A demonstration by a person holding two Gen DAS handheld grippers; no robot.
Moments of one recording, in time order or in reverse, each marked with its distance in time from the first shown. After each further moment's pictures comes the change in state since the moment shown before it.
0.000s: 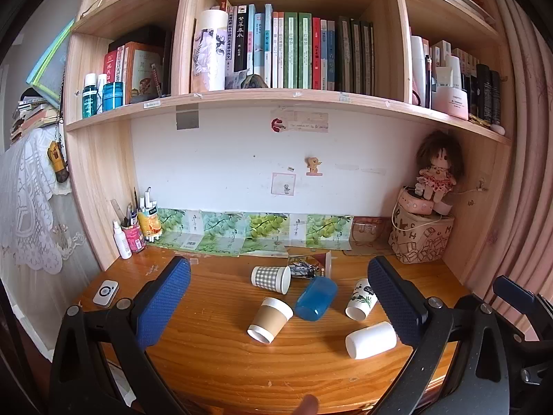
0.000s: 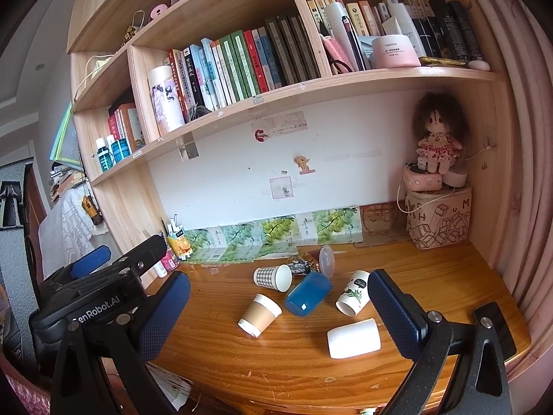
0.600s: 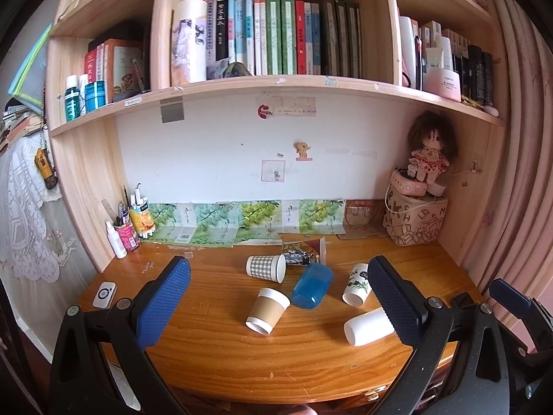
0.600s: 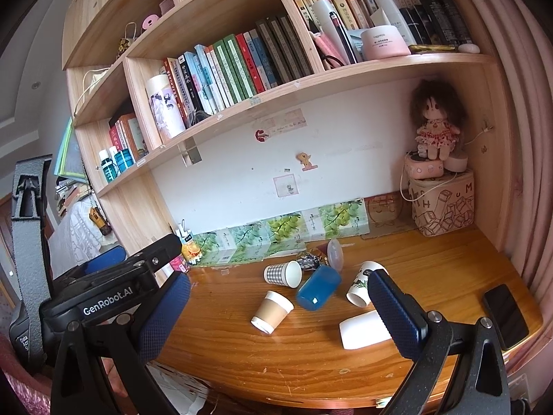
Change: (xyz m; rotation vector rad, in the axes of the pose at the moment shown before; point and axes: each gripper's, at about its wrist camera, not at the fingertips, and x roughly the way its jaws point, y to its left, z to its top) left arm 0.012 -0.009 0.011 0.061 0.083 -0.039; right arm -0.003 -0.005 -0.009 0.081 0.004 0.035
